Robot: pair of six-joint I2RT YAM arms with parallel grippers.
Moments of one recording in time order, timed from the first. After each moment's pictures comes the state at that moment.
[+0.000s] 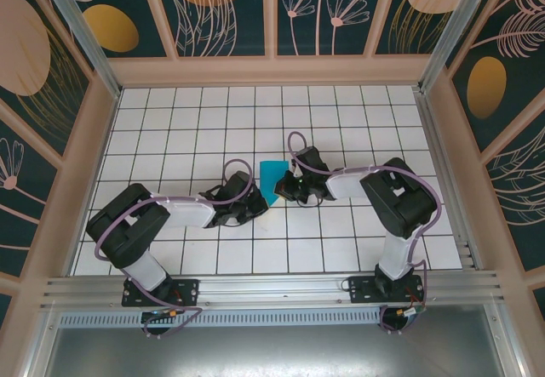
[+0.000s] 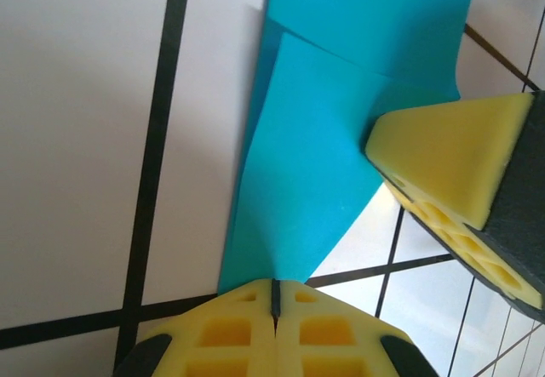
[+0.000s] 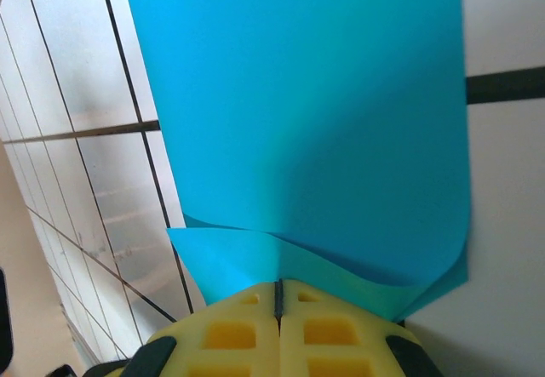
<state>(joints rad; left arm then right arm) -0.78 1.65 0.63 0.14 0.17 -1.16 0.63 1.83 0.84 0.09 -0.46 0.97</state>
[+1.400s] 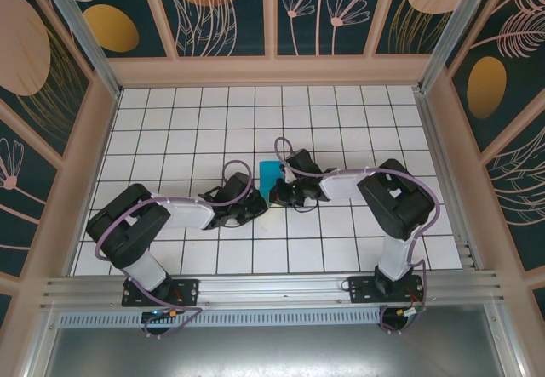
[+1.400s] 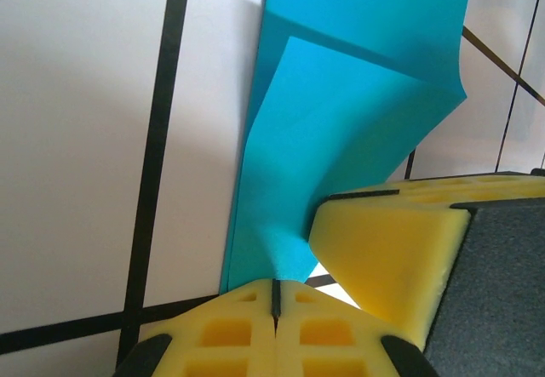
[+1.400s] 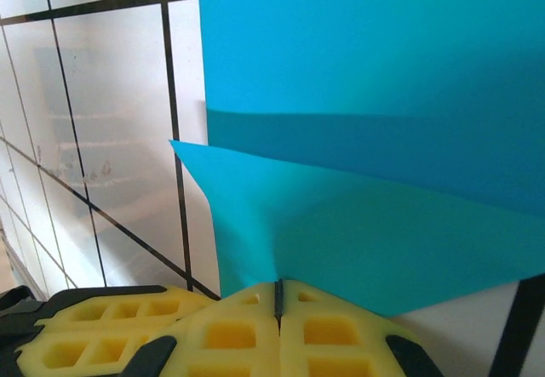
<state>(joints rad) -0.78 1.65 0.61 0.18 0.17 -1.16 0.68 1.84 0.88 -0.01 -0.50 0.79</state>
